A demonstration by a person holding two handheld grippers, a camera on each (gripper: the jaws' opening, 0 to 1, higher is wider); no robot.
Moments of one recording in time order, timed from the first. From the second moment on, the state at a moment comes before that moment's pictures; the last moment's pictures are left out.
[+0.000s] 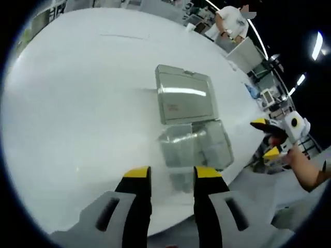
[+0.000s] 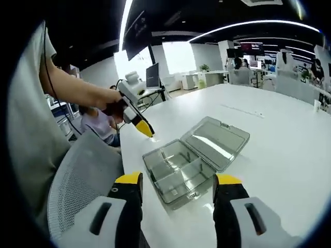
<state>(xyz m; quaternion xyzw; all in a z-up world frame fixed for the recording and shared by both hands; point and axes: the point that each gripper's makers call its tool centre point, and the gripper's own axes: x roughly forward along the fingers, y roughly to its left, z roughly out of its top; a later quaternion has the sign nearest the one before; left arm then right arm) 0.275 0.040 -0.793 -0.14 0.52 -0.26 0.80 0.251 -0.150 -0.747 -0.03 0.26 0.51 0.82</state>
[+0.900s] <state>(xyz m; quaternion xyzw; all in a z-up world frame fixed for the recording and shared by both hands) 0.265 -0.025 -0.747 -0.21 0.47 -0.37 0.78 0.254 -0.123 -0.706 0.15 0.24 0.56 0.78</state>
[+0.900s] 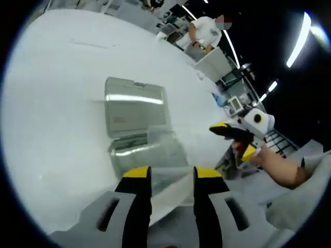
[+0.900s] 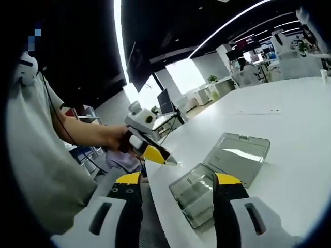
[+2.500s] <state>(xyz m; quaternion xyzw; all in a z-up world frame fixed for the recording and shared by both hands) 0.239 -0.086 -0.695 -0.27 0.42 -0.49 0.72 0.244 -0.092 -0.655 0.31 0.22 0.63 0.67</state>
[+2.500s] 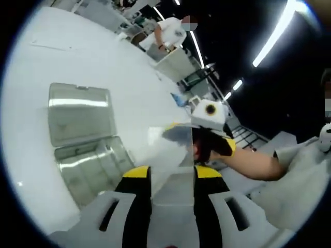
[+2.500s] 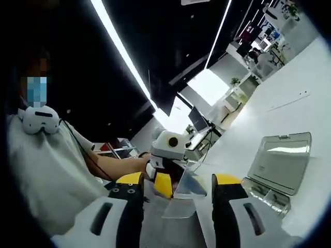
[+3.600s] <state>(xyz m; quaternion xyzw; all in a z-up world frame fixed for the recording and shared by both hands) 0.232 -0.099 -0.676 -0.27 0.39 -0.53 0.70 0.248 -0.088 -0.653 0.34 0.22 0.64 0.65</state>
